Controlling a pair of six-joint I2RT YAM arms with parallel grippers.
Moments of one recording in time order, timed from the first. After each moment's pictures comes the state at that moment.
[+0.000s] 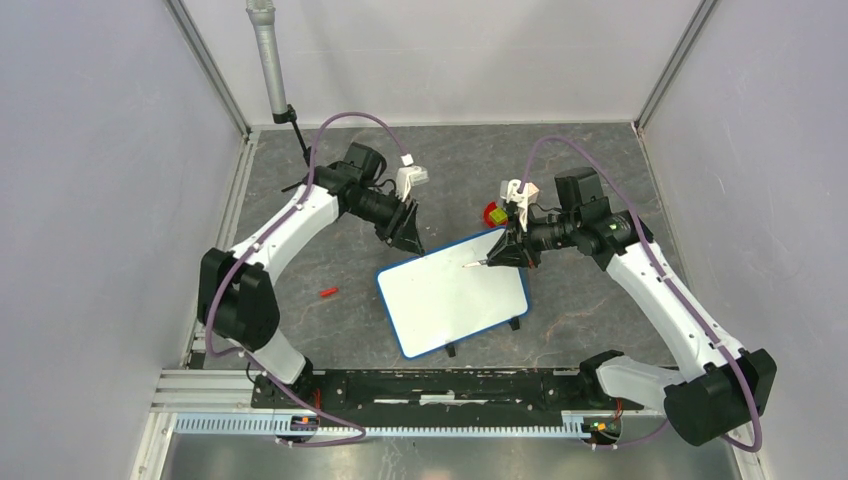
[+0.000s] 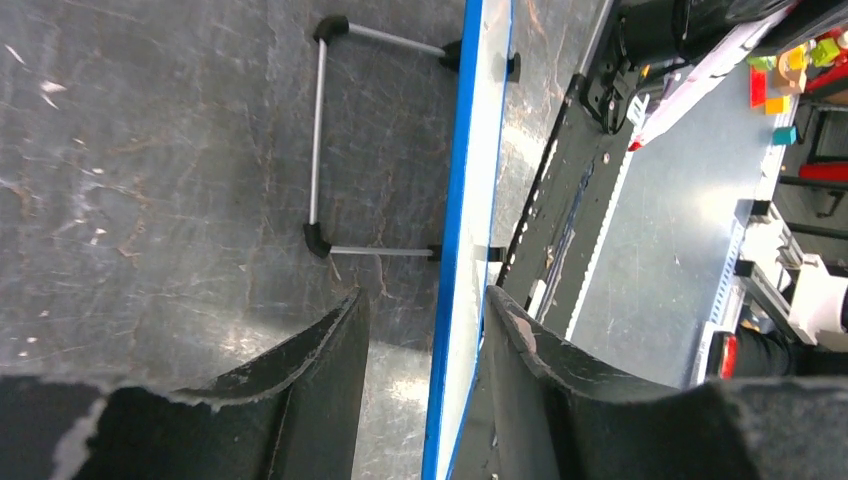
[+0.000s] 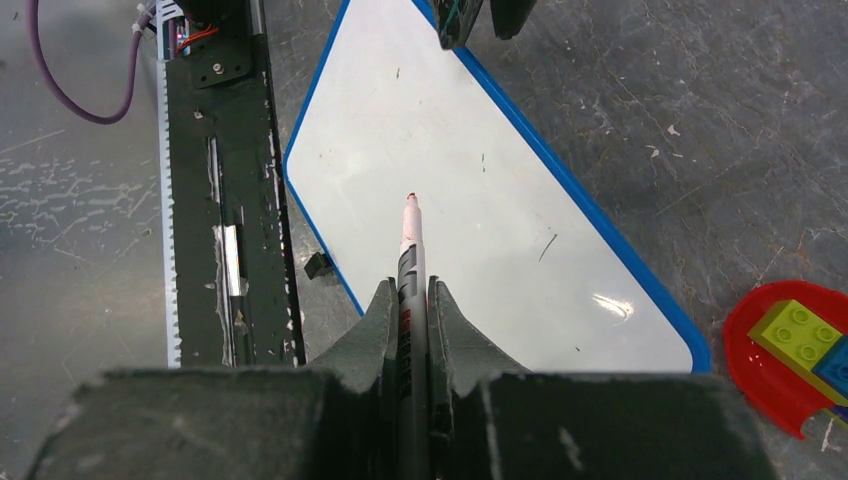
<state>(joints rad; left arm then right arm) -0.42 1.62 1.38 -0.86 0.85 0.23 0.37 1.15 1.09 -0.74 -0.92 -0.51</state>
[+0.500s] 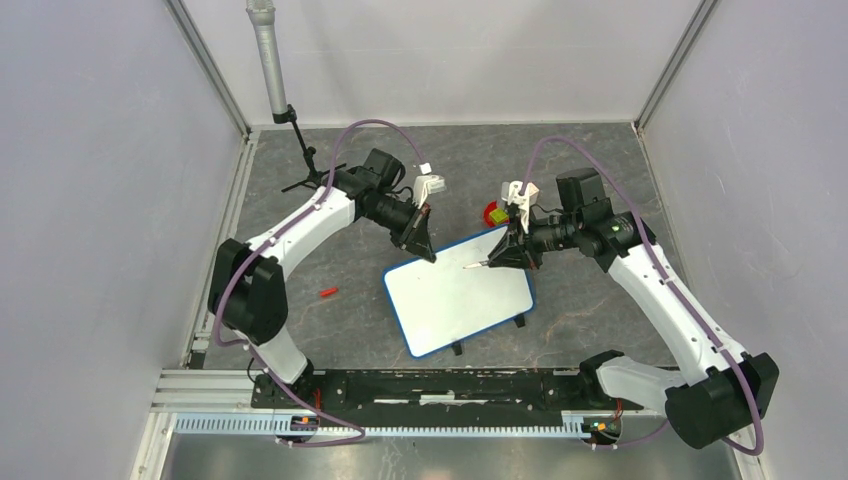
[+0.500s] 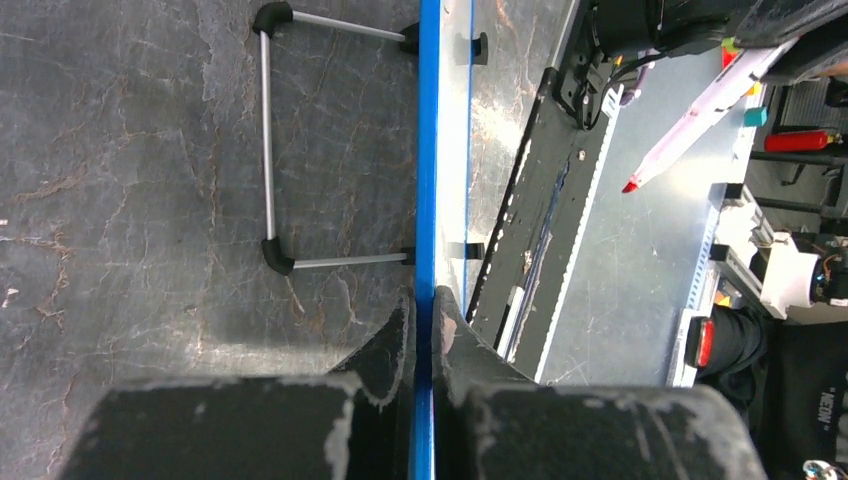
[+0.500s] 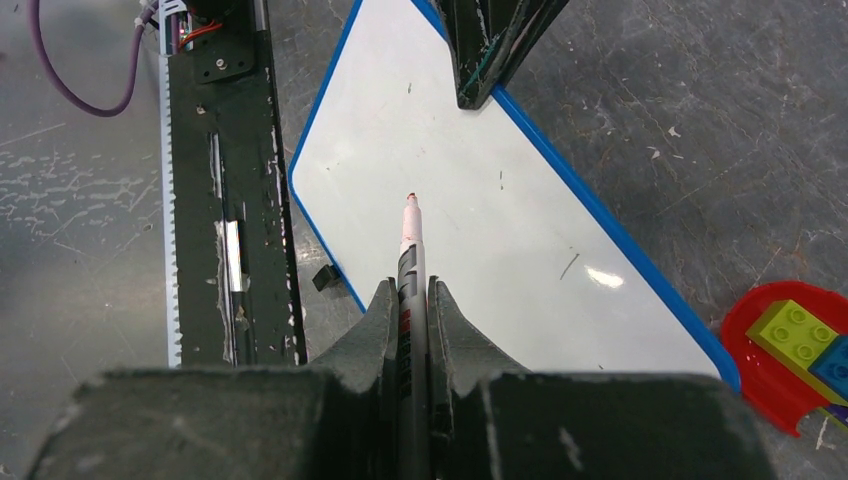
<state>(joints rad) -0.51 1.68 1.36 -0.81 0.88 0.18 0.37 1.14 1.09 -0.75 -0.92 -0.52</state>
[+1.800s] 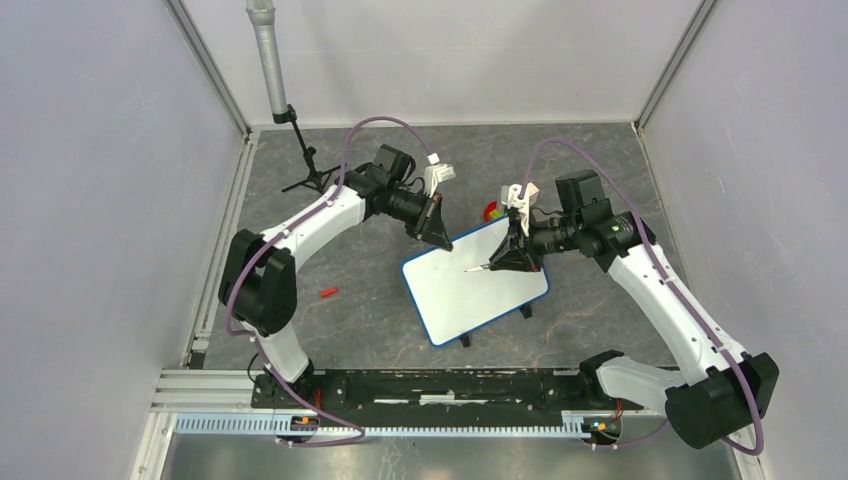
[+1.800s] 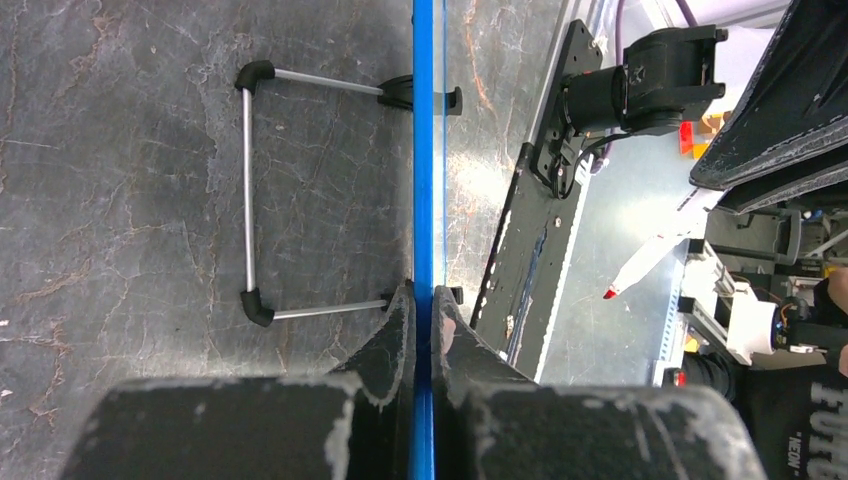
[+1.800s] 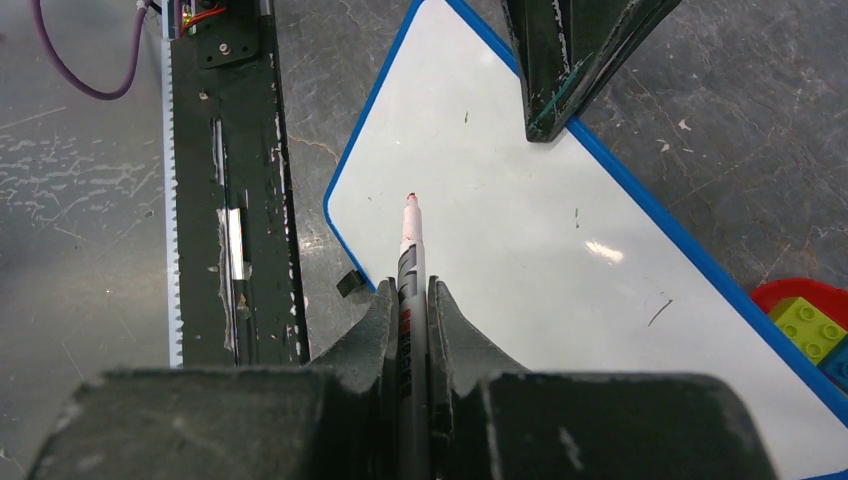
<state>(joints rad) -0.54 1.75 1.38 -0.58 0.92 -0.02 0.37 1.14 1.09 -0.79 -0.93 -0.56</state>
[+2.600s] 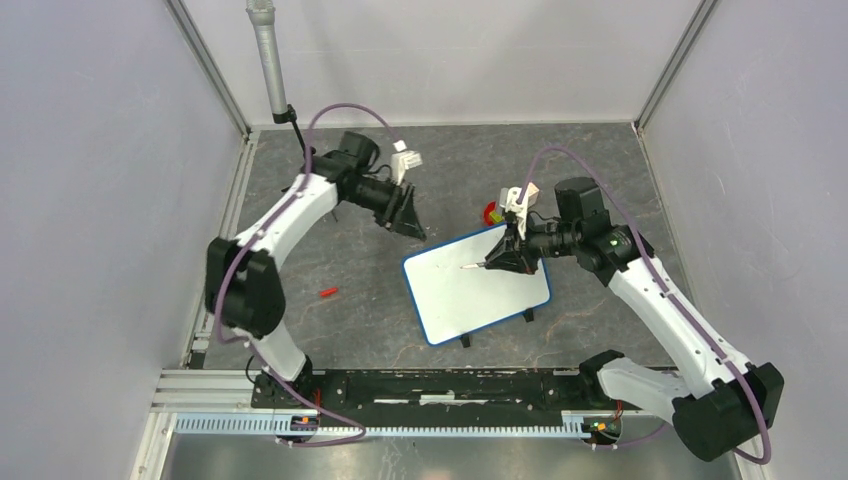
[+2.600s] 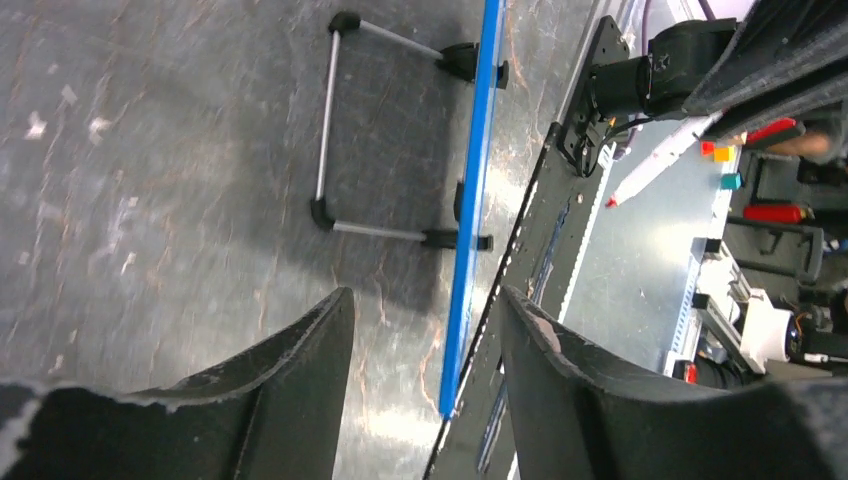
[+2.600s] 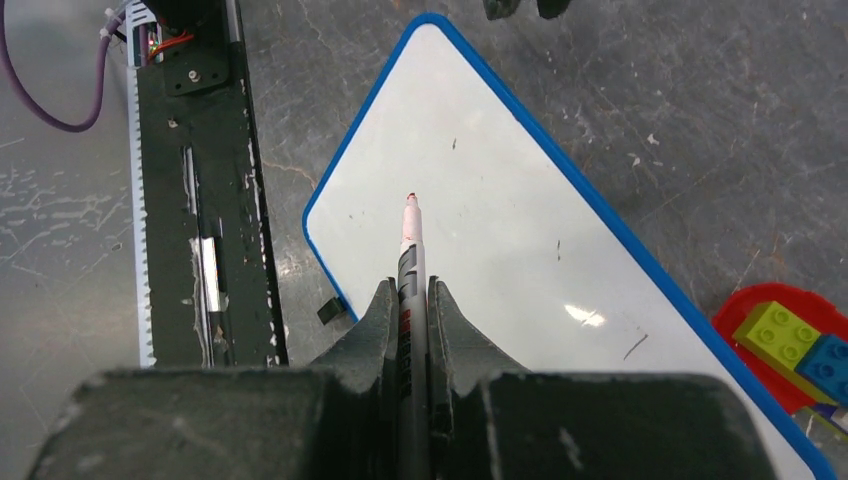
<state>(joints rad) -0.42 1.74 1.47 -0.83 0.94 0.17 0.40 1.09 1.01 -0.65 -0.87 -0.47</state>
